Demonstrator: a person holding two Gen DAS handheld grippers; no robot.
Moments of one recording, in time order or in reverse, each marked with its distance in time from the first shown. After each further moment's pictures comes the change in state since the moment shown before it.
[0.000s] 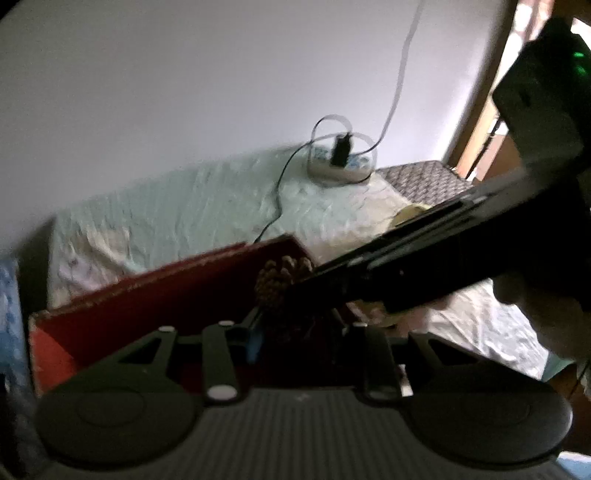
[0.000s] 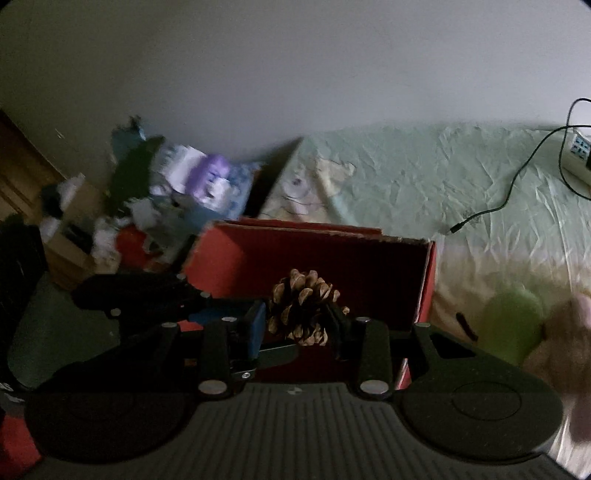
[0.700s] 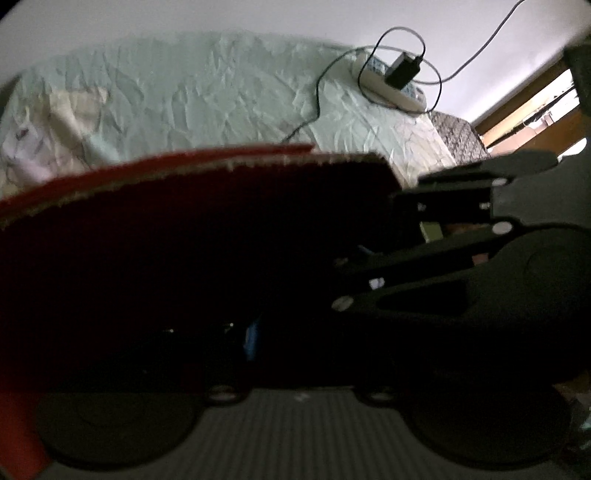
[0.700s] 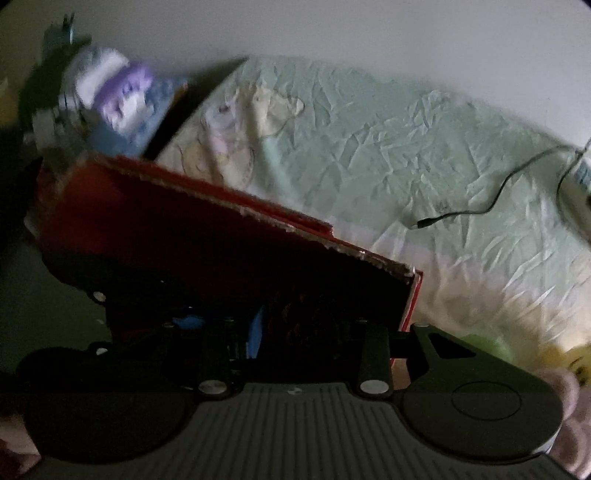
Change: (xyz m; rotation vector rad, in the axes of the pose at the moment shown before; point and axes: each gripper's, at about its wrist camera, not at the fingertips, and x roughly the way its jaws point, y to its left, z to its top) left arm 0.114 0.060 -0.002 -0.260 0.319 -0.113; right arm 0.105 -0.017 0.027 -0.197 0.238 -0.284
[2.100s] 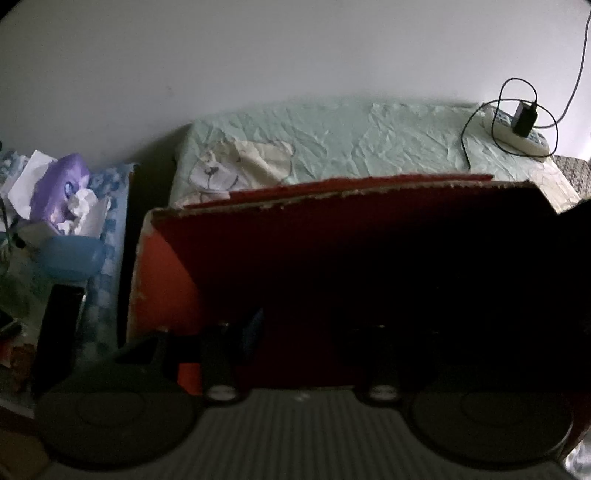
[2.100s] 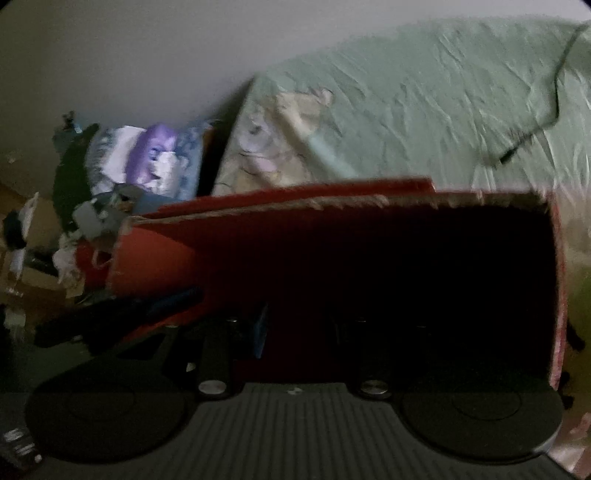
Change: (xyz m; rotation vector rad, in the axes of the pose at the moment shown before) left arm -0.066 0.040 -0.047 -0.027 -0.262 0.506; right arm 0.043 0.004 -0.009 0.407 -0.052 0.321
